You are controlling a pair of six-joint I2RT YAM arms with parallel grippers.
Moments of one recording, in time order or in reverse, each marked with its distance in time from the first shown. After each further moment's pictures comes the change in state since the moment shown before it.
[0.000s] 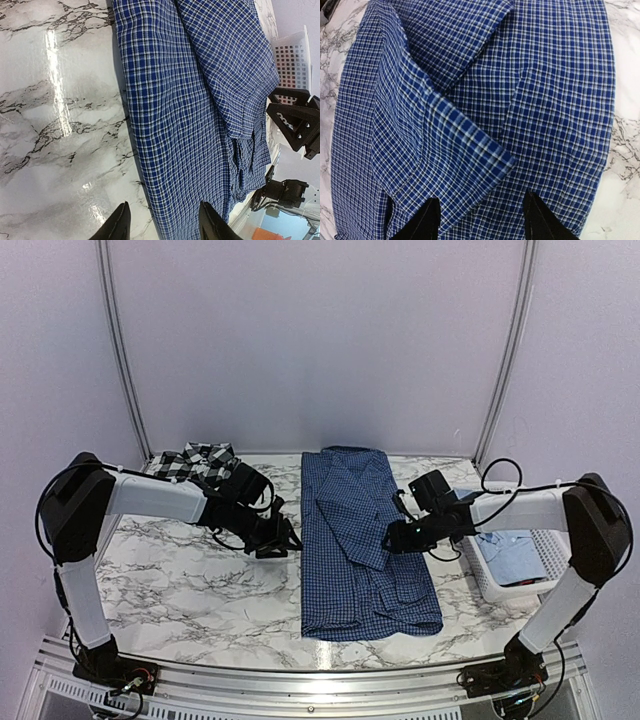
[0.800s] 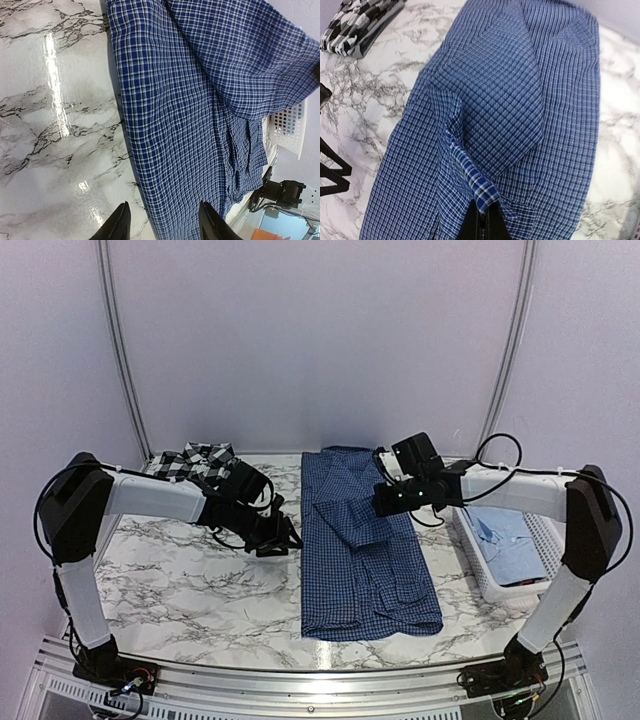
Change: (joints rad) left arm 0.000 -0.006 0.000 0.010 -0.001 -0.004; right arm 0.059 0.054 0.267 -0.018 0.088 -0.108
